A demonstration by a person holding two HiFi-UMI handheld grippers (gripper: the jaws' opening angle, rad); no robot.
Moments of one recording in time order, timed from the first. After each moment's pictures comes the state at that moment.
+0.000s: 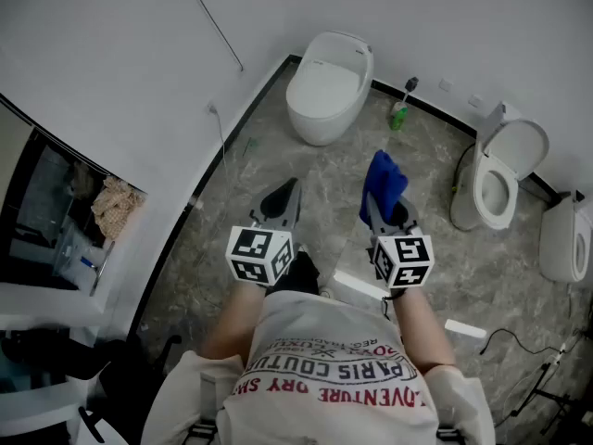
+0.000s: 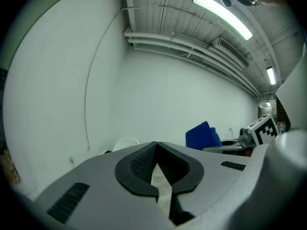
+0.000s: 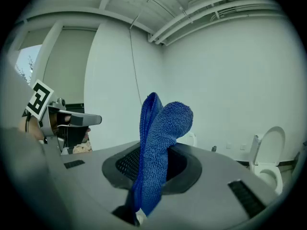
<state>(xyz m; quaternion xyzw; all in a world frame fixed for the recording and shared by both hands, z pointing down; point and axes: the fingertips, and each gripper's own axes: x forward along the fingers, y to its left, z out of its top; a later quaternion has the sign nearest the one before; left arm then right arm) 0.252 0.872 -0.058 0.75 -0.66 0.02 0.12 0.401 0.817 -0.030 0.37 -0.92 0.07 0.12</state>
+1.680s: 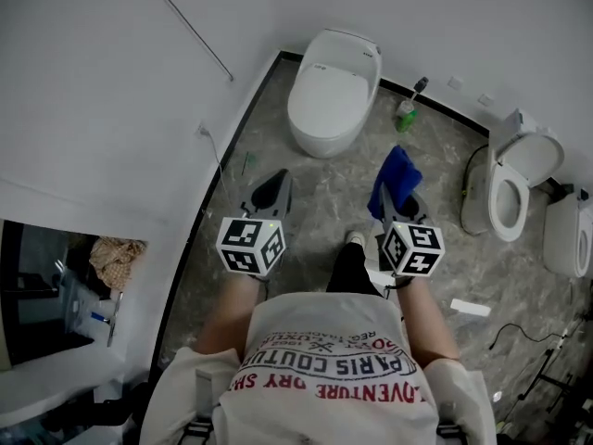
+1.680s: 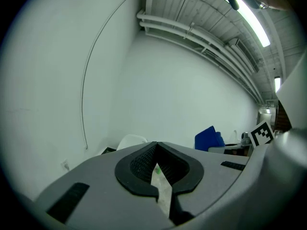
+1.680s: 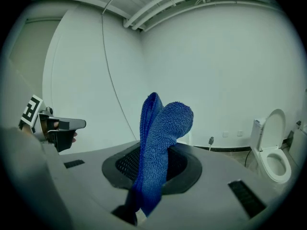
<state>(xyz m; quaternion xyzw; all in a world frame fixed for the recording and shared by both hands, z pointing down) 0.050 0.664 -0.024 0.76 -0.63 0.03 0.17 0.254 0.603 0.010 0.45 -0.87 0.15 0.13</state>
